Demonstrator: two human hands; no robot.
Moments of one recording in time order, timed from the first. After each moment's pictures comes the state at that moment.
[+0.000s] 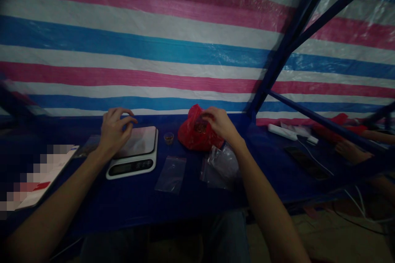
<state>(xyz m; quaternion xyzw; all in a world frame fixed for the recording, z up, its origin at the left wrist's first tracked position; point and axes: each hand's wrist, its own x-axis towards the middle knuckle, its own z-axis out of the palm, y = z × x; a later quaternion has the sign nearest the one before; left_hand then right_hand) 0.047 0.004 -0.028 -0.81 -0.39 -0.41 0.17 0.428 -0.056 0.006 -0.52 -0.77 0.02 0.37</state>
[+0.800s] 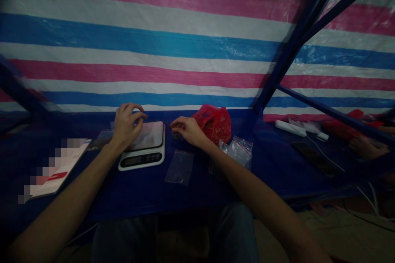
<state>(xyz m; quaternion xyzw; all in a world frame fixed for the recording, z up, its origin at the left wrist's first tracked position) 0.052 0.003 -0.028 -0.81 -0.38 -0.41 0.18 0.309 -0.041 -0.048 -0.42 -0.74 0.29 0.43</state>
